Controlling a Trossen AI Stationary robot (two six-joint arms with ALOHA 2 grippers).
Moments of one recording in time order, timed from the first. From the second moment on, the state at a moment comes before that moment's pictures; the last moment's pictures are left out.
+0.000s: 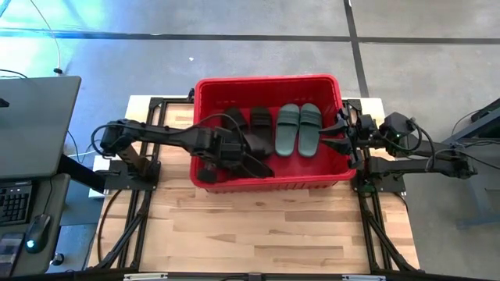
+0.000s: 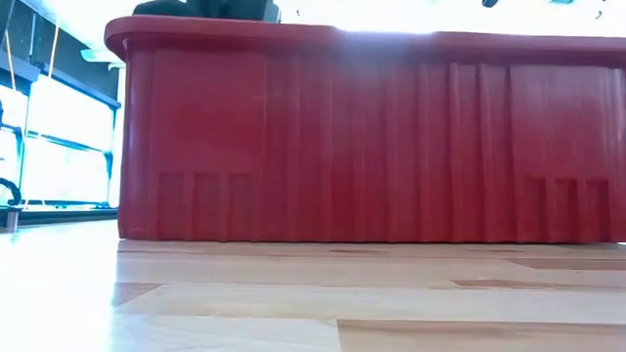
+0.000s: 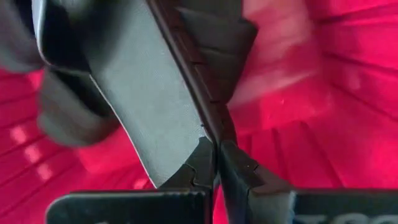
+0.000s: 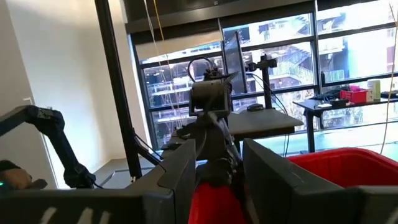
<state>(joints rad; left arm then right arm) 0.05 1.73 1.52 -1.31 -0.29 0.30 -0.16 0.55 0.64 0.14 -0.23 0.18</state>
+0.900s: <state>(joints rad) 0.05 1.74 1.65 -1.34 -0.10 0.45 -0.16 0.55 0.64 0.14 -0.23 0.29</state>
